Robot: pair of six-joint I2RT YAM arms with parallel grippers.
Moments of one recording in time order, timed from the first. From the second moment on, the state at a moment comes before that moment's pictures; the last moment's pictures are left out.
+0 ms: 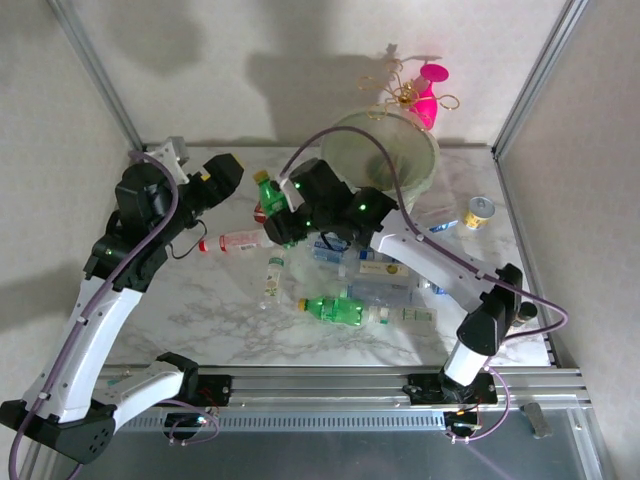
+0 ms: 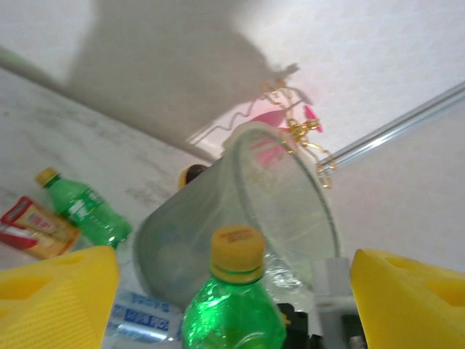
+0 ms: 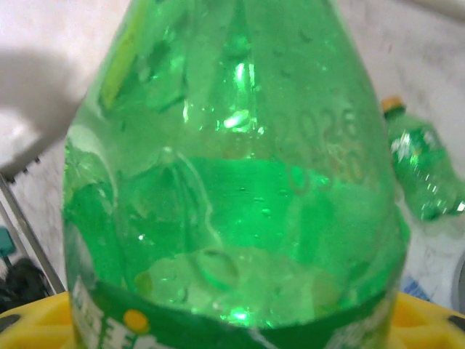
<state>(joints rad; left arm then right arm) -0.32 1.01 1.30 -0.47 0.12 -0.81 0.94 1.68 1.81 -0.77 -0.06 0.22</state>
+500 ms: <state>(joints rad) -0.41 1.10 1.30 -0.46 0.09 -0.82 0.52 1.58 1.91 -0.75 -0.02 0.44</state>
